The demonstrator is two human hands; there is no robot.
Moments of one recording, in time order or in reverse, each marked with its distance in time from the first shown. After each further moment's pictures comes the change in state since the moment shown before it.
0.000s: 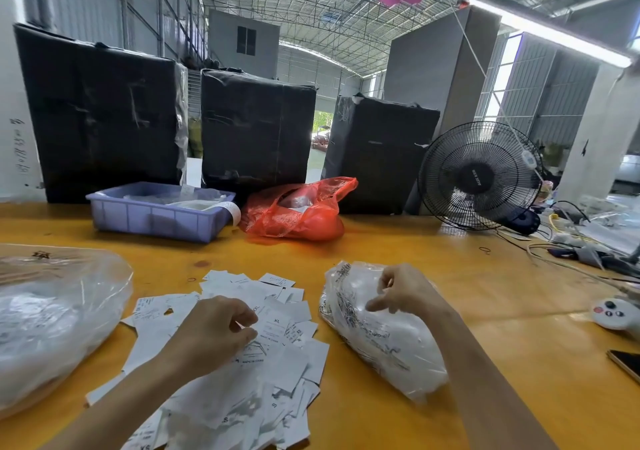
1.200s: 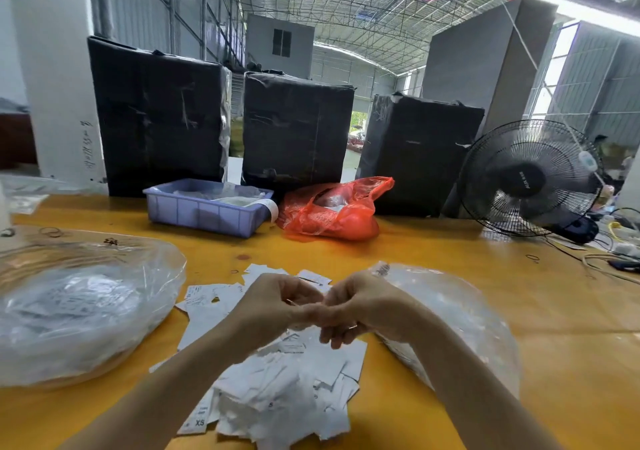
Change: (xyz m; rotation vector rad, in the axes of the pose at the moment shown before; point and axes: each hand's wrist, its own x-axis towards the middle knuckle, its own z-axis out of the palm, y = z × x) left_hand -0.007 0.041 -0.020 -0.704 -0.137 -0.093; right_hand -0.045 -0.085 0.042 0.500 -0.622 -0.354
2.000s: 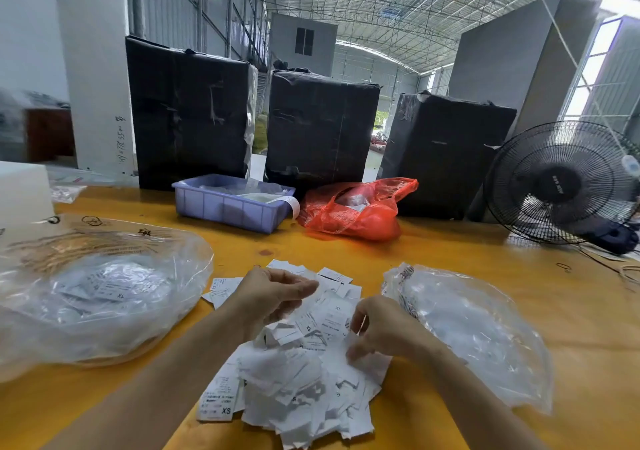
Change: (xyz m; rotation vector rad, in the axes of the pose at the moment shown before) left_hand 0.009 -0.017 -0.032 -0.344 0.187 -0.269; right_hand 0.020 0.029 0.016 -0.689 0.230 0.172
